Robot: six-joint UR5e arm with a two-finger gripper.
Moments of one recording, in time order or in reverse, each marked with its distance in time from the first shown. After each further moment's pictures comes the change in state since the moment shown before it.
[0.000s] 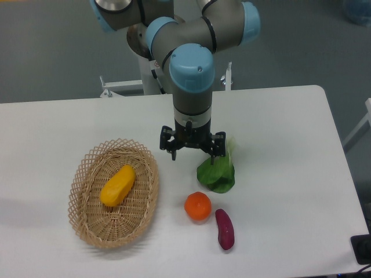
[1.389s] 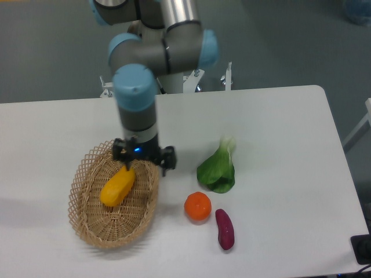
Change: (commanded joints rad) arm -0.281 -0.106 -0.083 0.219 0.003 -0.204
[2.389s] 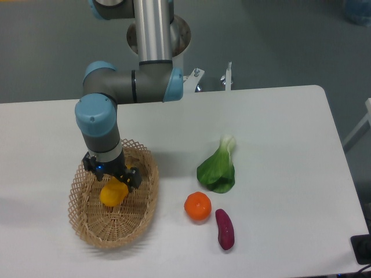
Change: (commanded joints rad) arm -0.063 -0.098 -0.026 0.061 0.015 0.100
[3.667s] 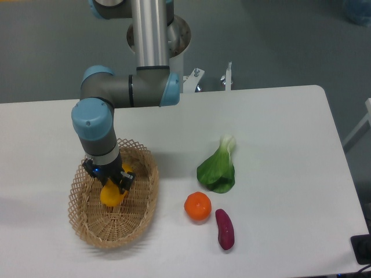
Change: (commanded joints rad) arm 0.008 0.061 0.014 -0.005 -0.006 0.000
